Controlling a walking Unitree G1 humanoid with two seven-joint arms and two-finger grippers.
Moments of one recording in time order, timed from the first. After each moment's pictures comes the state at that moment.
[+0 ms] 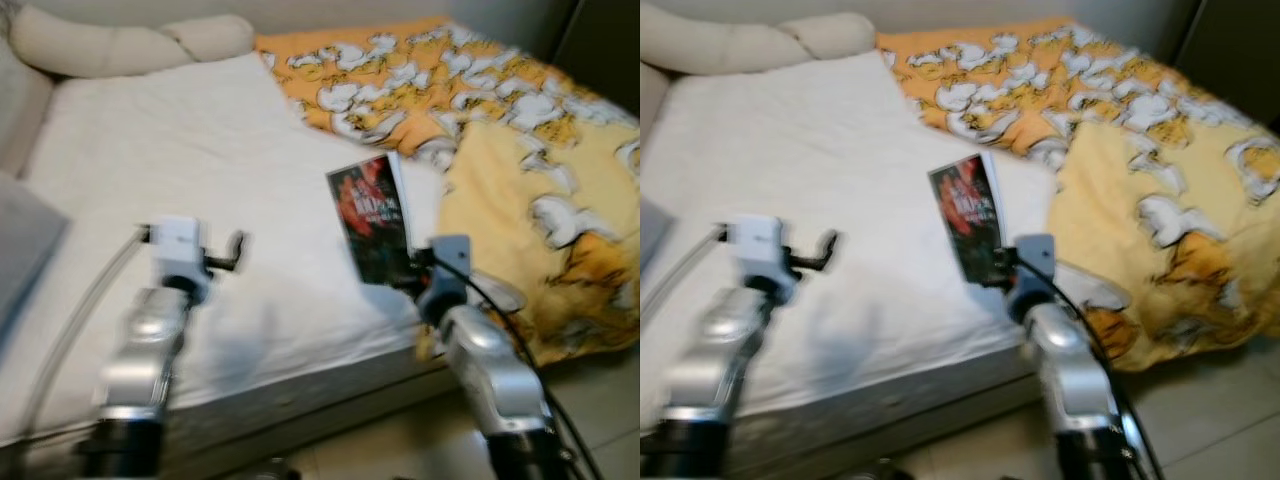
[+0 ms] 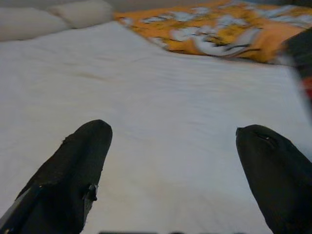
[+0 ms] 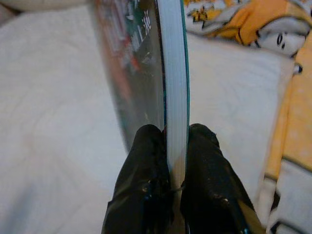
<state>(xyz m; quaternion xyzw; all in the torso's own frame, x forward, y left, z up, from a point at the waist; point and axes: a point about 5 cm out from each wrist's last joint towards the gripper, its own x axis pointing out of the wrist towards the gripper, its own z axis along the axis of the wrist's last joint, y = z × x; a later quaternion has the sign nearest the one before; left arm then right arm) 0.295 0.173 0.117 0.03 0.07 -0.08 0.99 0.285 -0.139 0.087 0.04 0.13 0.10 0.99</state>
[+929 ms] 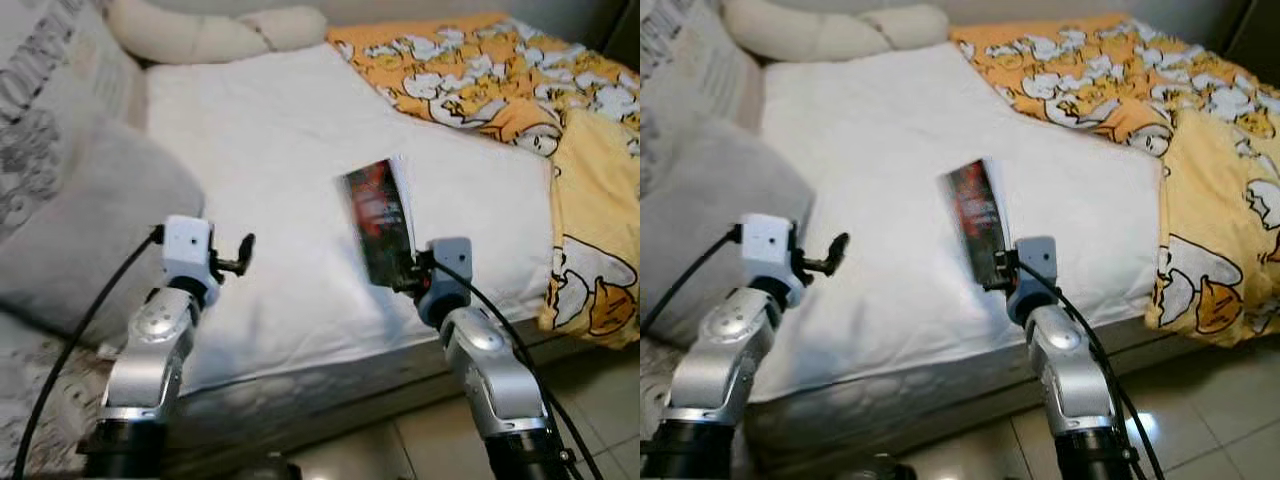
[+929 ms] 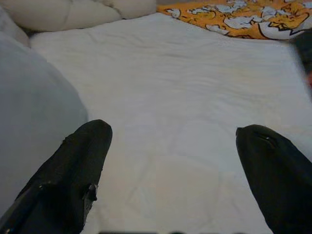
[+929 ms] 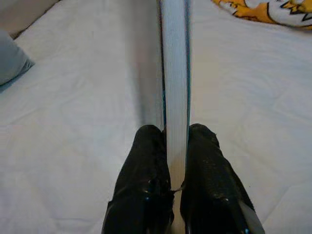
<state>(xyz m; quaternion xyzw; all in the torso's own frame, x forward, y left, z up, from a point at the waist) 0.294 0.180 0.118 0.04 0.07 -0.07 0.99 0.288 -0.136 0.089 0.02 0.12 0.10 0.99</state>
